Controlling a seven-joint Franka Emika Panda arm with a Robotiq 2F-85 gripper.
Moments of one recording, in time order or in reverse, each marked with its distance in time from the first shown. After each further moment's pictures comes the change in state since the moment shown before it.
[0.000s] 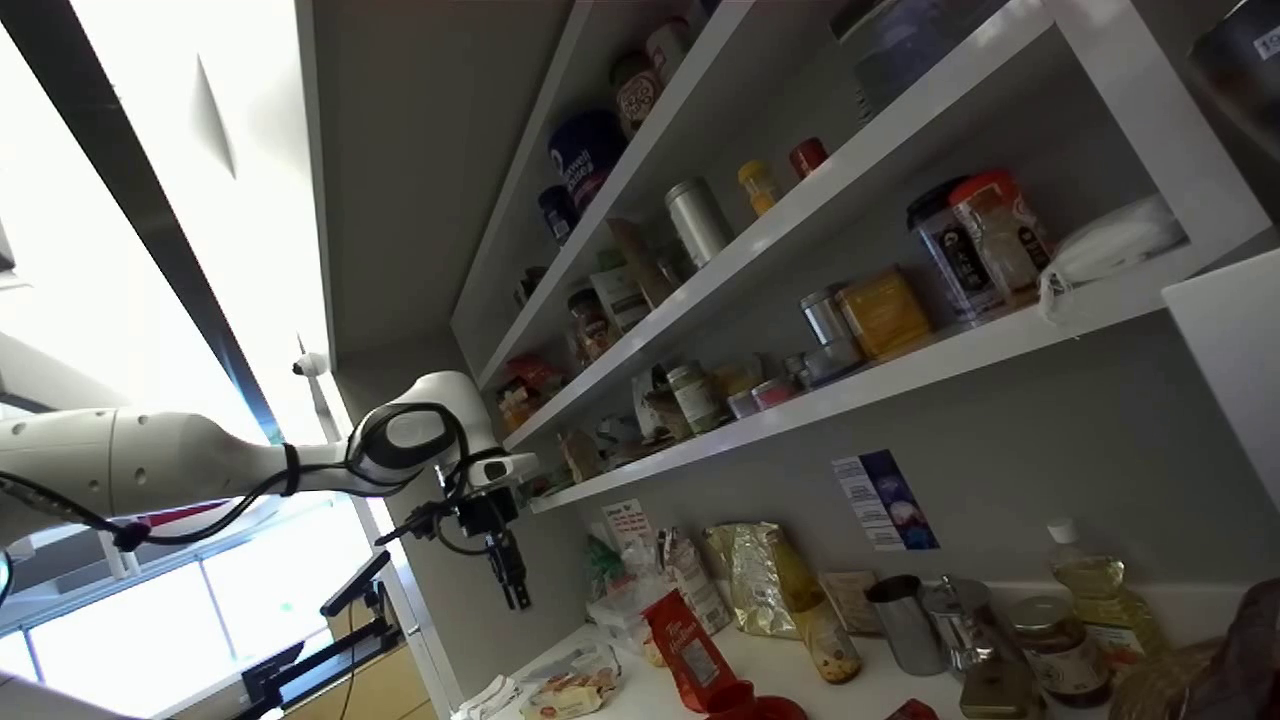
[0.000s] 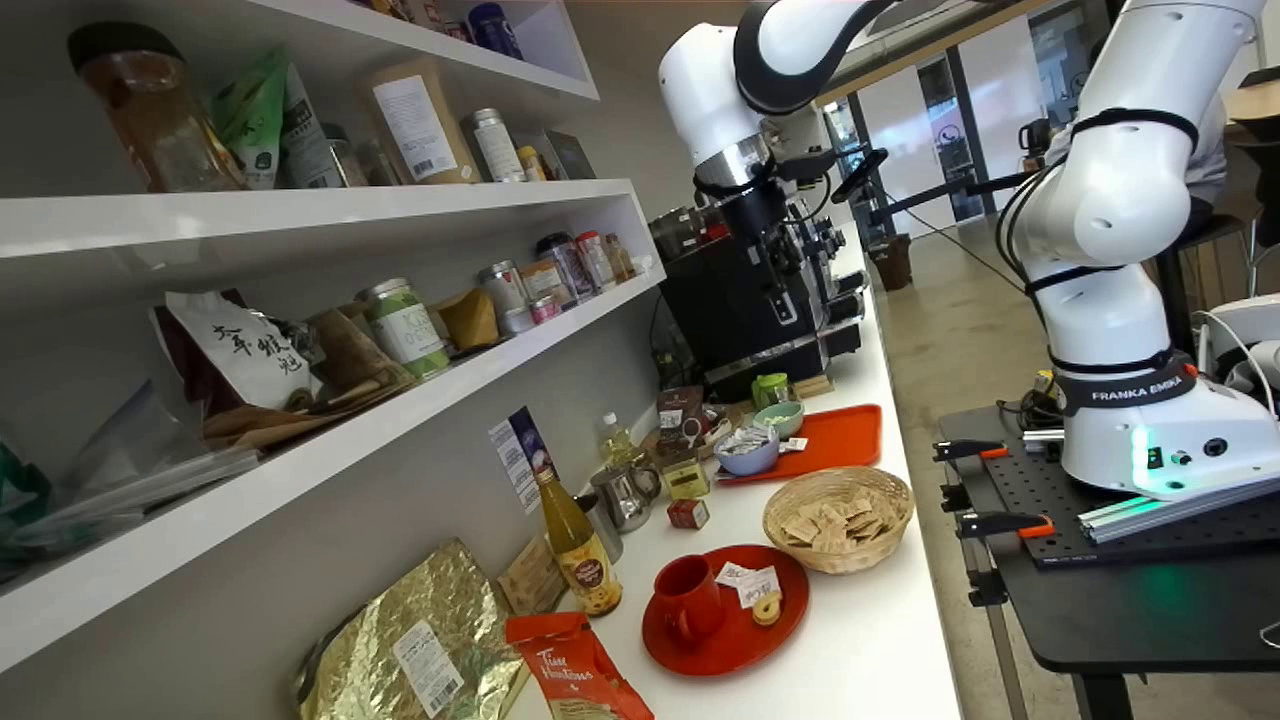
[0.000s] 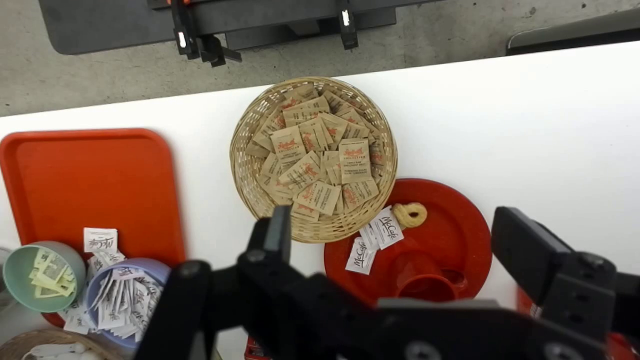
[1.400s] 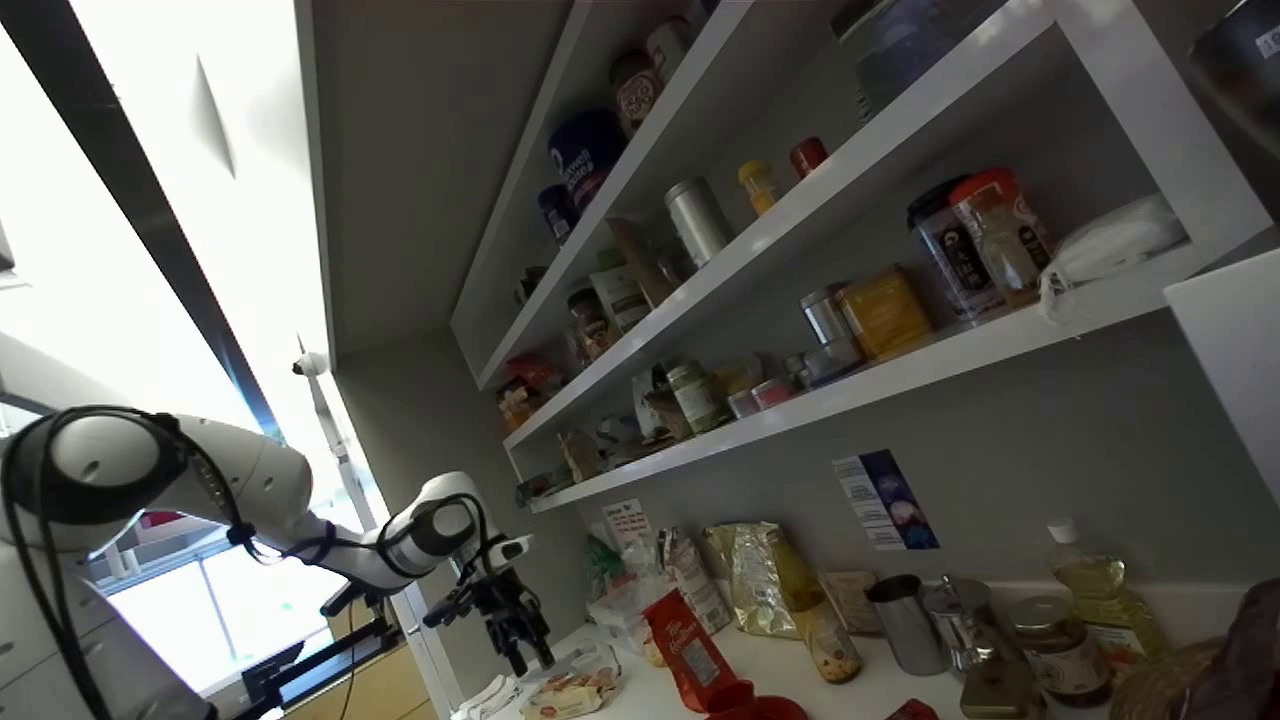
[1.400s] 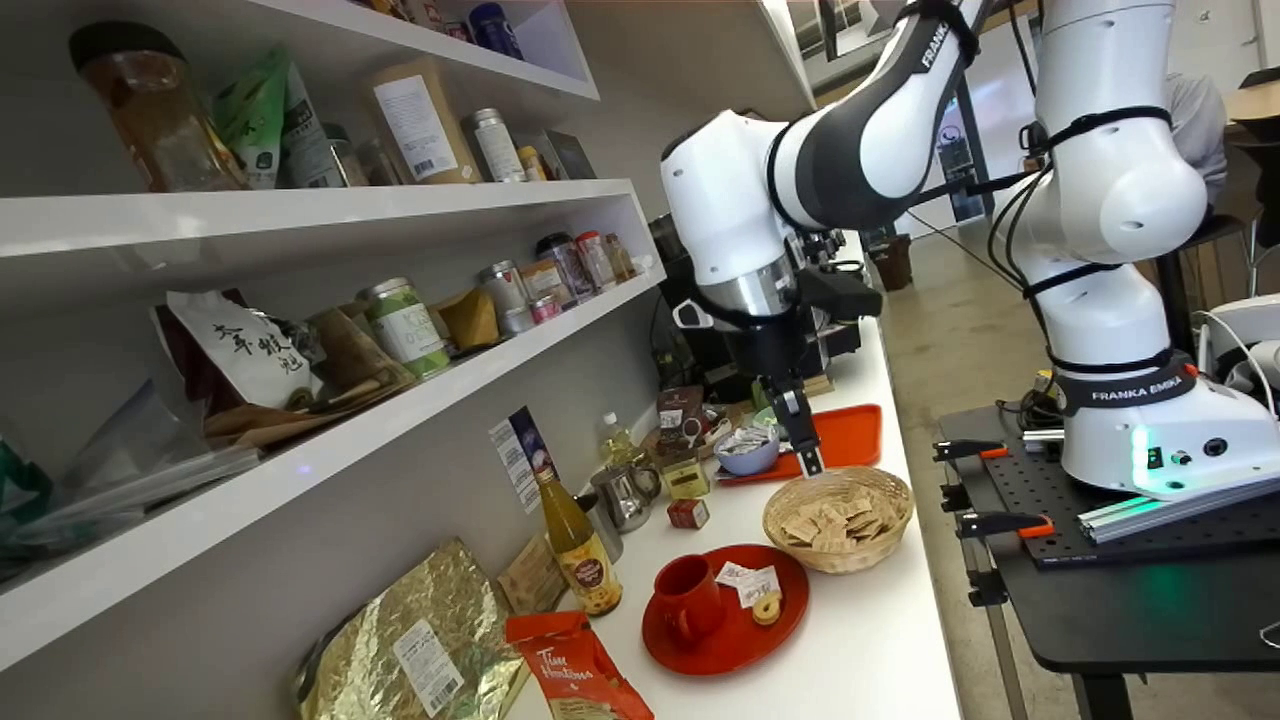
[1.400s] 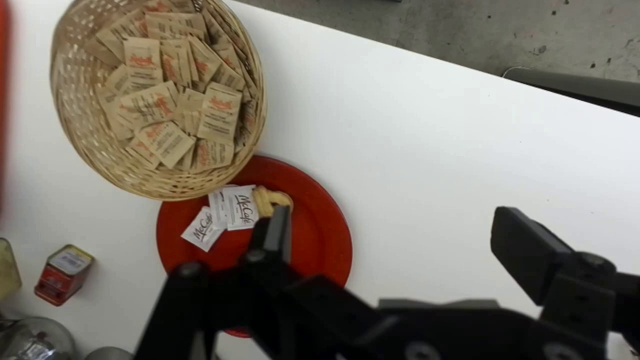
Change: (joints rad) arm 0.174 0.336 0.243 -0.038 -0.061 0.434 0.056
